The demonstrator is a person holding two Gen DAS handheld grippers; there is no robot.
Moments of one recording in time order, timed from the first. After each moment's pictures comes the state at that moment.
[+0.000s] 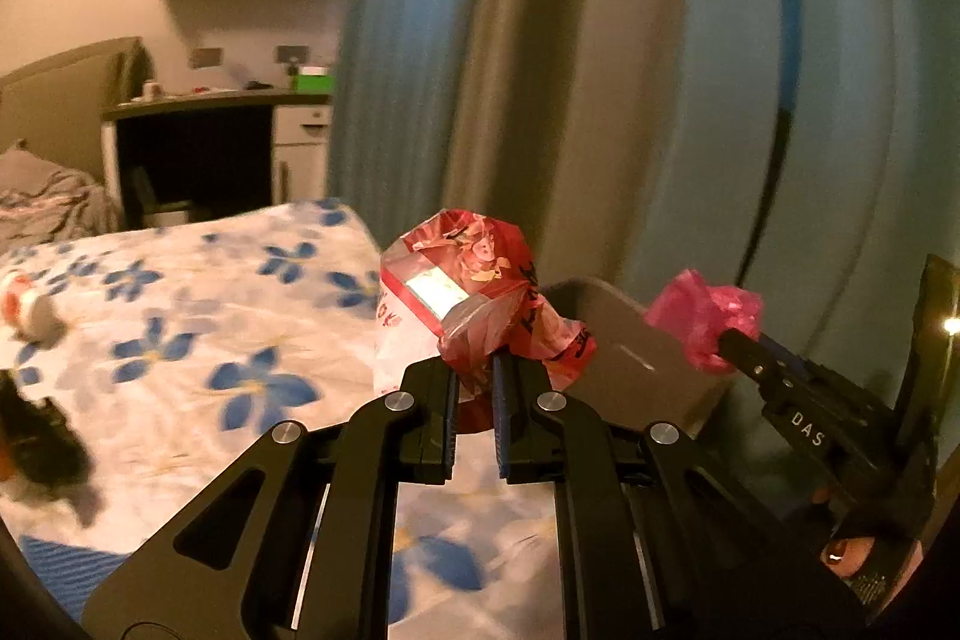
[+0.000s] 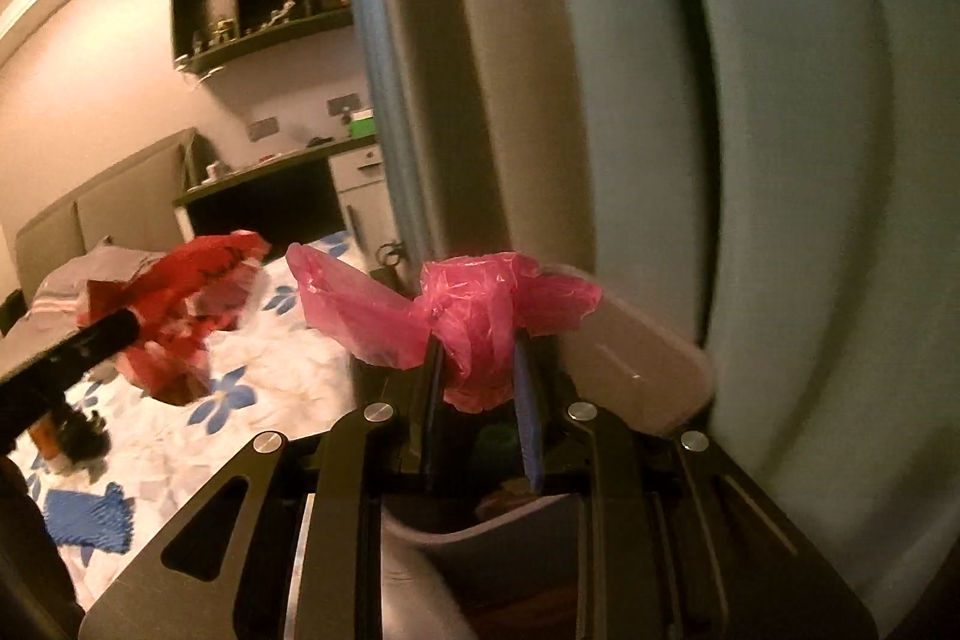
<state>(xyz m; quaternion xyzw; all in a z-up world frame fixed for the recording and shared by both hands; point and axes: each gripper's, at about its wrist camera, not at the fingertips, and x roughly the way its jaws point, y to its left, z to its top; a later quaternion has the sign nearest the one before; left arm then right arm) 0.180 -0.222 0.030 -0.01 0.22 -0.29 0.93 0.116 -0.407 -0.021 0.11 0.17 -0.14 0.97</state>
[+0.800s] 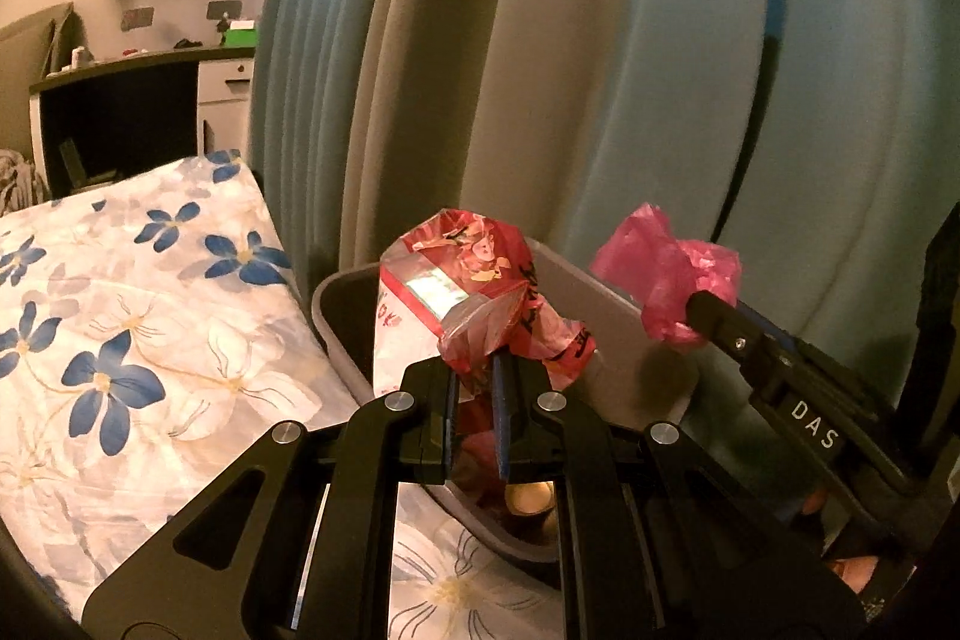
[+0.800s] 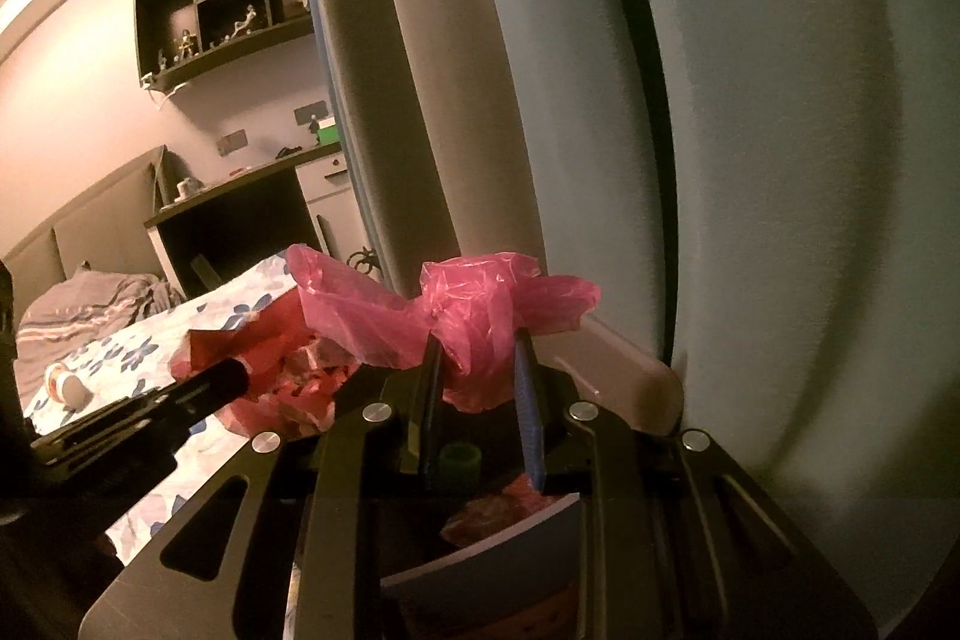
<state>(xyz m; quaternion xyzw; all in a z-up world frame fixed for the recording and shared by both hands) 0.222 -0.301 -0.011 -0.01 0.27 -0.35 0.90 0.134 -0.433 -0.030 0.13 0.17 -0.16 0.96</state>
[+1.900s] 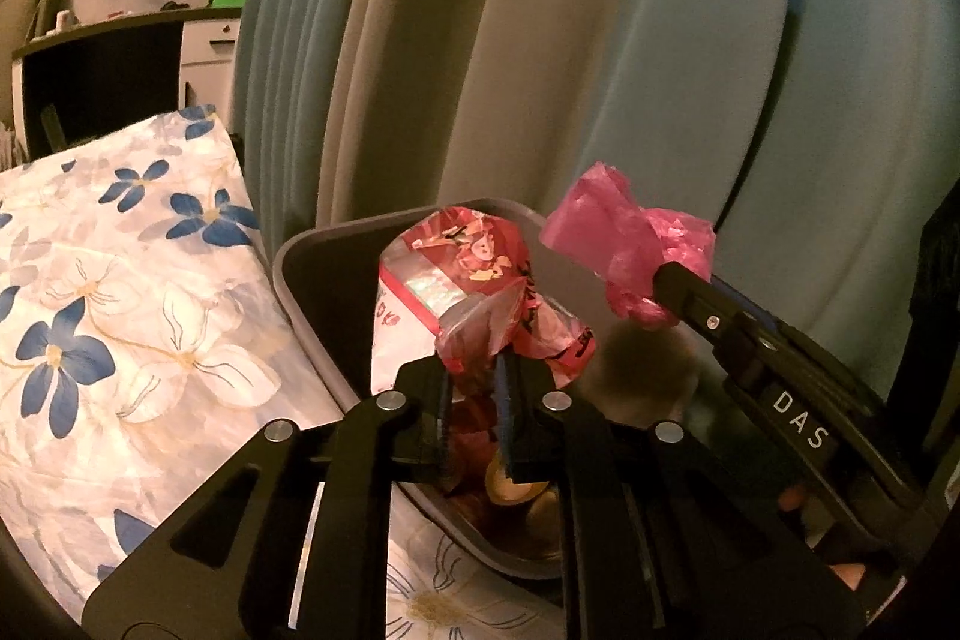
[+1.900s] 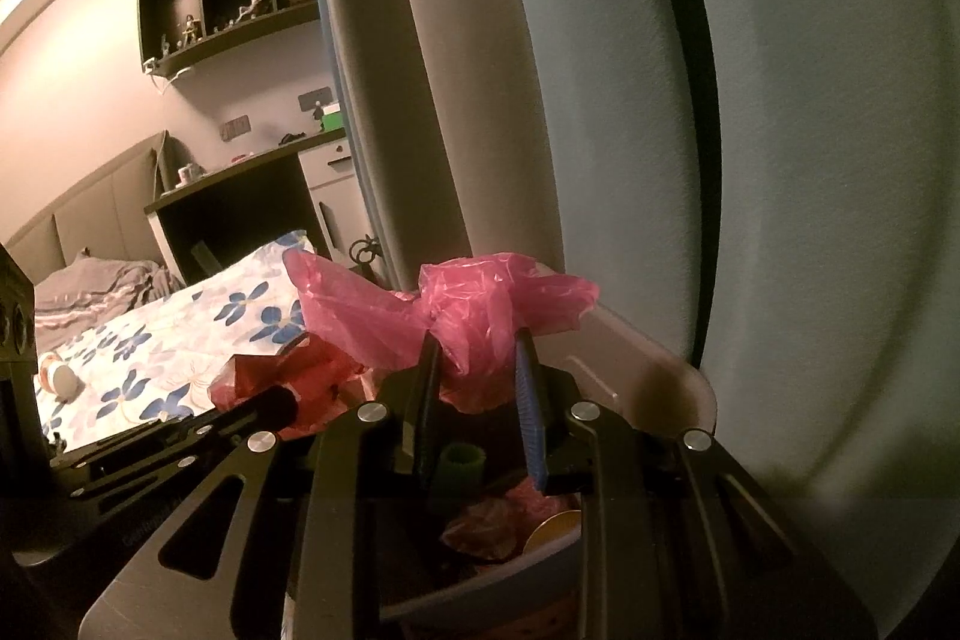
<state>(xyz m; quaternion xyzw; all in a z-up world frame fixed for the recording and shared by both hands) 0.240 -0.318 -0.032 -0.03 0.30 -0.37 0.88 0.148 -0.436 -0.033 0.12 0.19 -0.16 0.96</state>
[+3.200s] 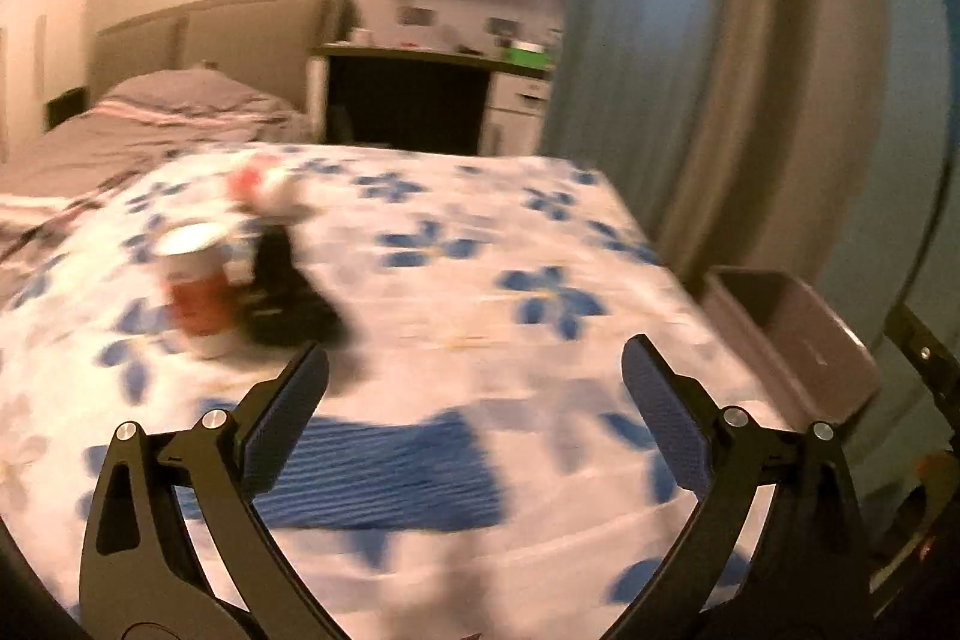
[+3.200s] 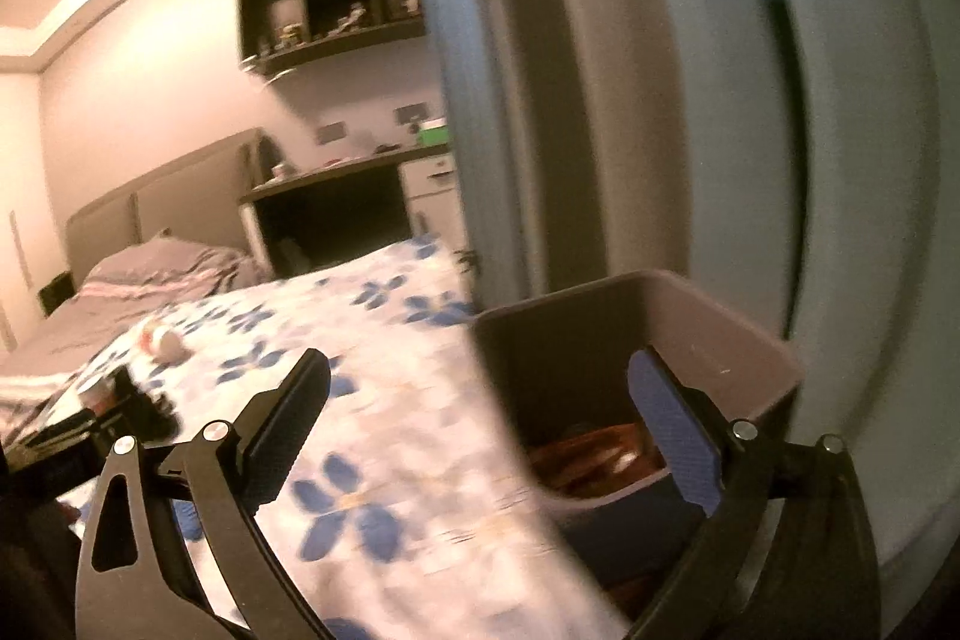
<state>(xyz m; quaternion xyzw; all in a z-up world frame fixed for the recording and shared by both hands) 0.145 -0.046 -0.006 -0.07 0.26 -0.03 0.96 0.107 -0.310 -0.013 0.09 0.16 -0.04 0.98</state>
